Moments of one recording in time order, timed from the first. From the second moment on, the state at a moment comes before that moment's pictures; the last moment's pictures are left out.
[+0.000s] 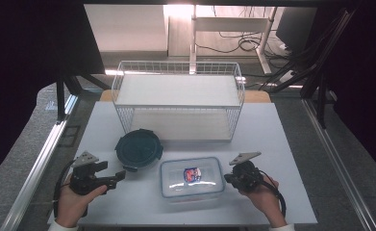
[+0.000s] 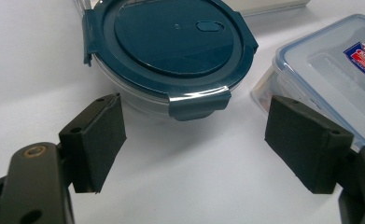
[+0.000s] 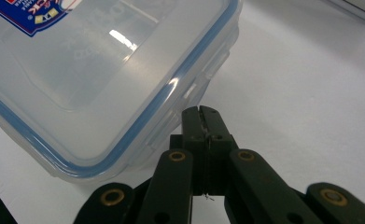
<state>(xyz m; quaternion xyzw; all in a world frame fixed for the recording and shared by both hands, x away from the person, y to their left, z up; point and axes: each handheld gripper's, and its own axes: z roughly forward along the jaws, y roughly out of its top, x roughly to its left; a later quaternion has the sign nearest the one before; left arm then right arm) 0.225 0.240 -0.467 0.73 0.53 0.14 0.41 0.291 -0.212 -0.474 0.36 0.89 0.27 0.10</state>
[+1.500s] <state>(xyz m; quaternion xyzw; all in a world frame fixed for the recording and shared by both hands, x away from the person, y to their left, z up) 0.216 0.218 -0.451 0.73 0.52 0.11 0.43 0.279 -0.246 -0.448 0.41 0.81 0.42 0.06</state>
